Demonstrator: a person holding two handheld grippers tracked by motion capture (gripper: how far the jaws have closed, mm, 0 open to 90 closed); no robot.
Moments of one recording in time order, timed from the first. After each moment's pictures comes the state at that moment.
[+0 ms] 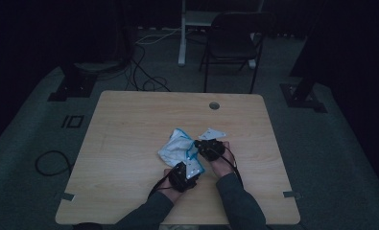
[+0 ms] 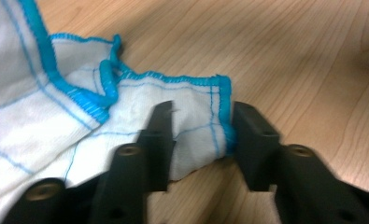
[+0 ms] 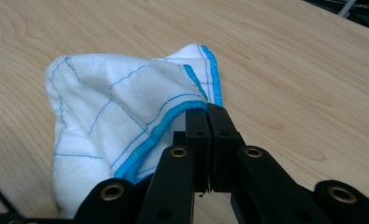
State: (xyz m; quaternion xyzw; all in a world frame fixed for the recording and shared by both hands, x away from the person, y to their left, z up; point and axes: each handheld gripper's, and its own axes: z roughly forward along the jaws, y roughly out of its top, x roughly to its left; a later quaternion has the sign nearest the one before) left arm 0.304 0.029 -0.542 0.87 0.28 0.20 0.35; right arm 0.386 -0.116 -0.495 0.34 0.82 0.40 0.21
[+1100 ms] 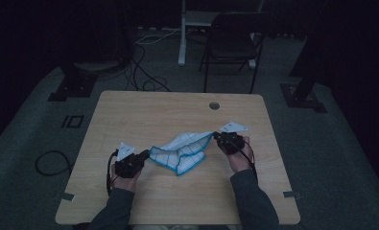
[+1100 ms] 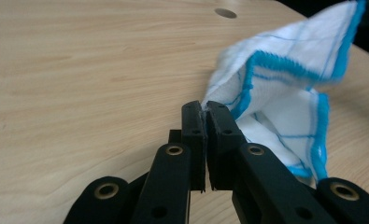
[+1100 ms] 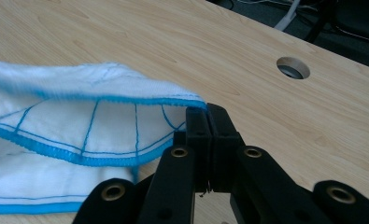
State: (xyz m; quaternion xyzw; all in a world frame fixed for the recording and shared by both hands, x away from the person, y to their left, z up) left arm 0.319 0.194 -0.506 0.71 0.49 0.19 0.48; right arm 0.390 -0.172 -0.466 0.39 0.79 0.39 0.25
